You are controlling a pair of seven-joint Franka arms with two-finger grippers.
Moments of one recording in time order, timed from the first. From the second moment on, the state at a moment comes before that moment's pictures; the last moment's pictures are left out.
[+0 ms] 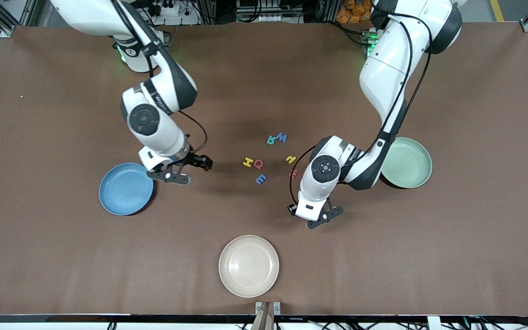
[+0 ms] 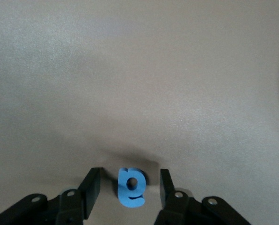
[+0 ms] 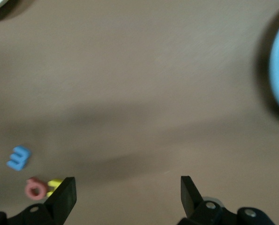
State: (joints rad) left arm -0.49 0.93 -0.10 -1.33 0.11 2.39 -1.07; right arm 0.34 0.38 0.19 -1.93 0.00 2.32 0.78
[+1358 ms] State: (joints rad) left arm -0.50 0.94 -0.10 -1.33 0.11 2.39 -1.09; right arm 0.51 0.58 0.26 -1.87 -0.23 2.49 -0.07
